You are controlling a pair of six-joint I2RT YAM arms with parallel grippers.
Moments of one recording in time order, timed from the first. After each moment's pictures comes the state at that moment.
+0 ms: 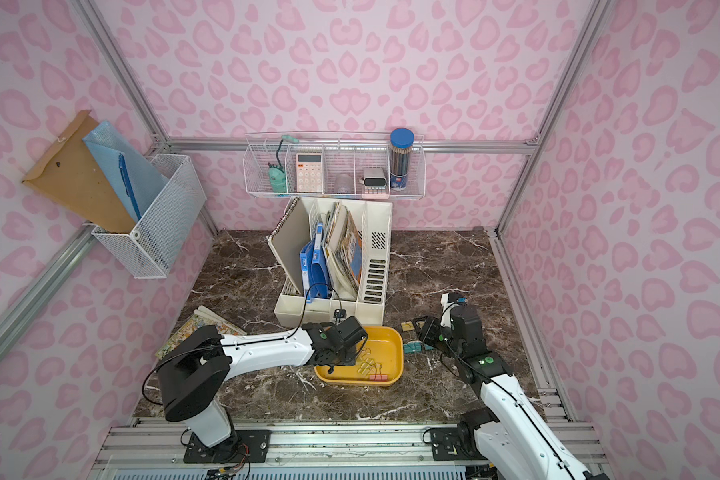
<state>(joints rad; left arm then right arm) -0.97 1.71 1.02 -0.53 -0.23 -0.86 0.30 0.81 0.47 -0.25 -0.28 0.71</state>
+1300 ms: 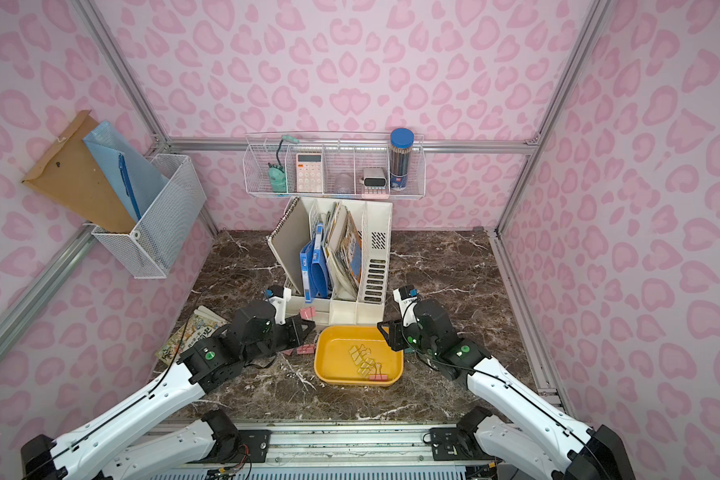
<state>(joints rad) -0.69 0.89 0.76 -0.45 0.04 -0.84 0.67 0.96 0.62 -0.22 -0.21 0.46</state>
